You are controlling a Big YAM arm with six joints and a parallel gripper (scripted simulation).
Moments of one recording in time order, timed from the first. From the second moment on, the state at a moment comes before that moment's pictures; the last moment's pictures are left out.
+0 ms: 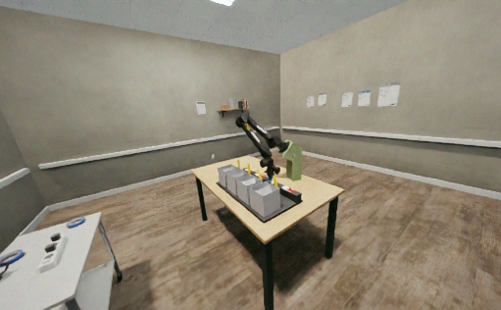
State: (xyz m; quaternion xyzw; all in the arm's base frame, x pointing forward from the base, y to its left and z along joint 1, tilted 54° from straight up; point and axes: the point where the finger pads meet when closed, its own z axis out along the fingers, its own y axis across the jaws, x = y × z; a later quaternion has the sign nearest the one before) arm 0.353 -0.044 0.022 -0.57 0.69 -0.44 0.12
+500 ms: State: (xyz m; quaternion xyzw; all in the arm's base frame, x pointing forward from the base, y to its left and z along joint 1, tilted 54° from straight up) arm 0.355 -0.038 0.019 -0.57 0.69 -0.44 0.12
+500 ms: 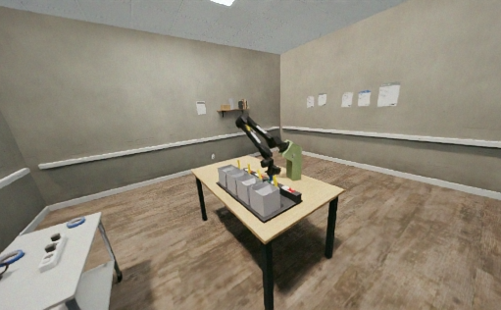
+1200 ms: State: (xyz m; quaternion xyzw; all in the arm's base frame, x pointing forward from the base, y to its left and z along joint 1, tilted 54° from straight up) arm 0.357 -0.033 0.017 -0.57 0.69 -0.44 0.12
